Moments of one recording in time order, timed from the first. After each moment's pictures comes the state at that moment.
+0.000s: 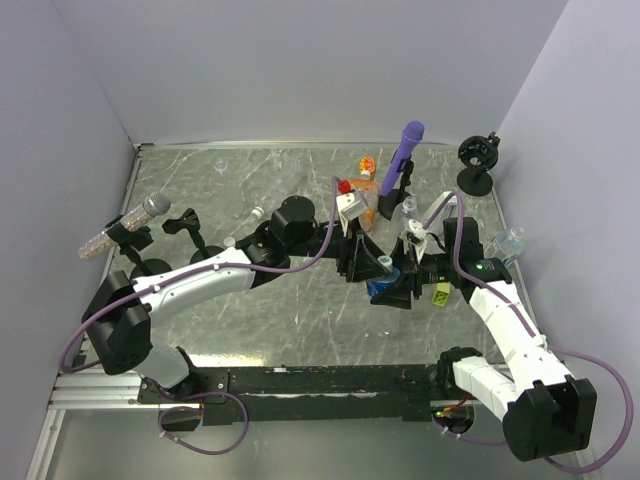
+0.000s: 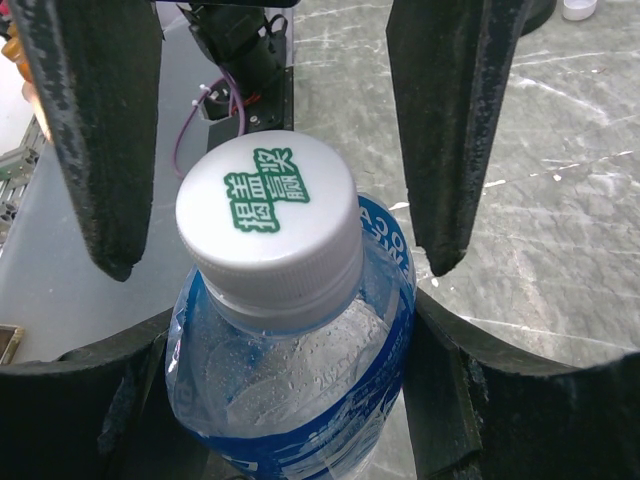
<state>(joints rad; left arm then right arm) -0.93 1.49 1.14 0.28 0.66 -0.40 0.15 0.95 0.74 -0.62 -1.35 -0.49</state>
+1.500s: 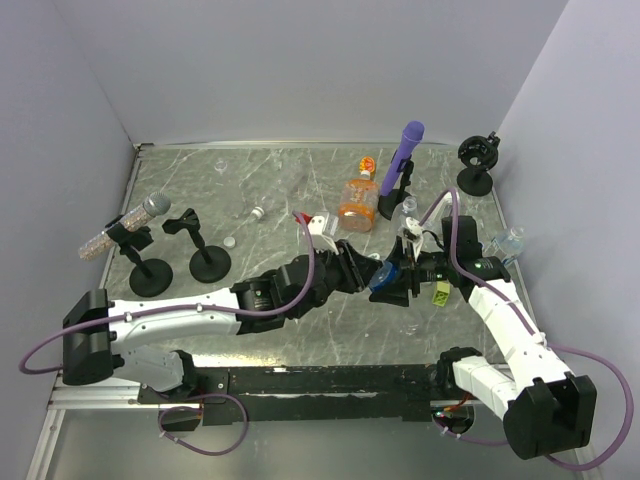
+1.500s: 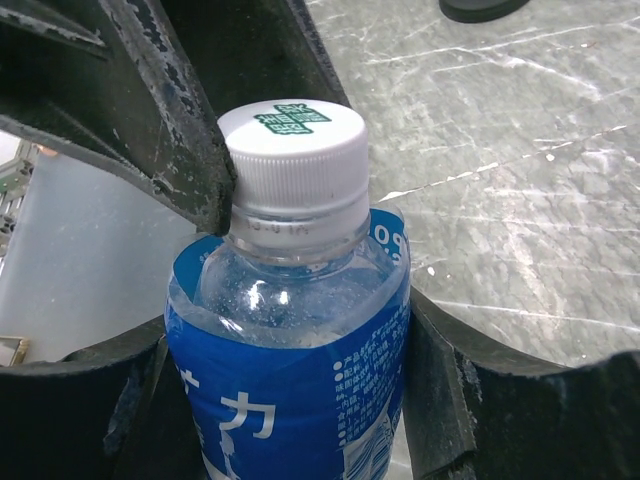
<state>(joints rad) -1.25 1.33 1.00 0.21 -0.43 -0.83 0.16 0.96 0.74 -0.60 -1.30 -0.43</state>
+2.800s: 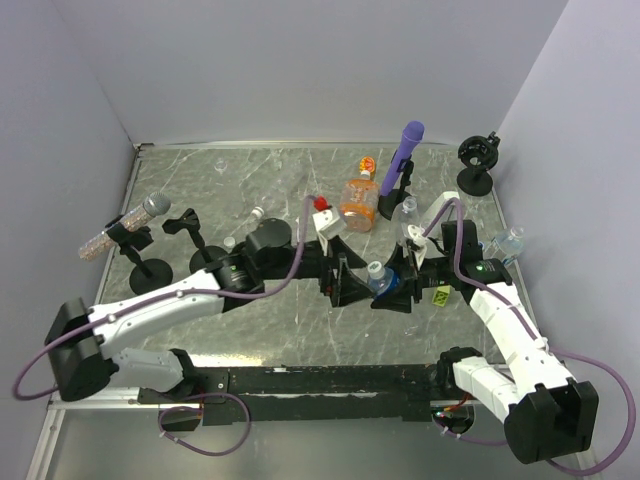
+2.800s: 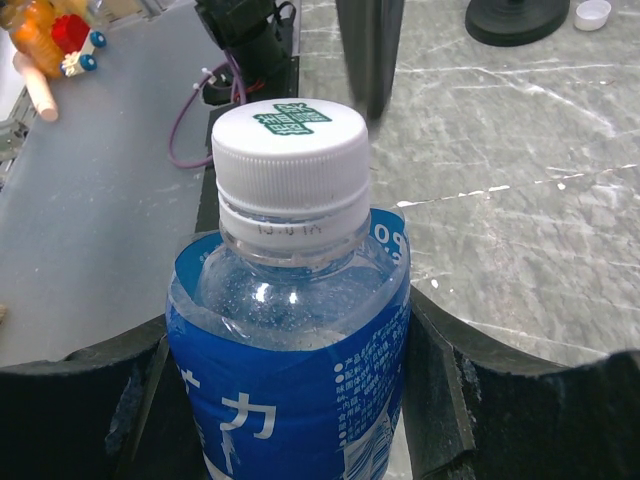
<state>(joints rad) -1.00 1.24 0.98 0.20 0.46 -0.41 0.16 0.94 0.74 -0.69 -1.35 -0.60</state>
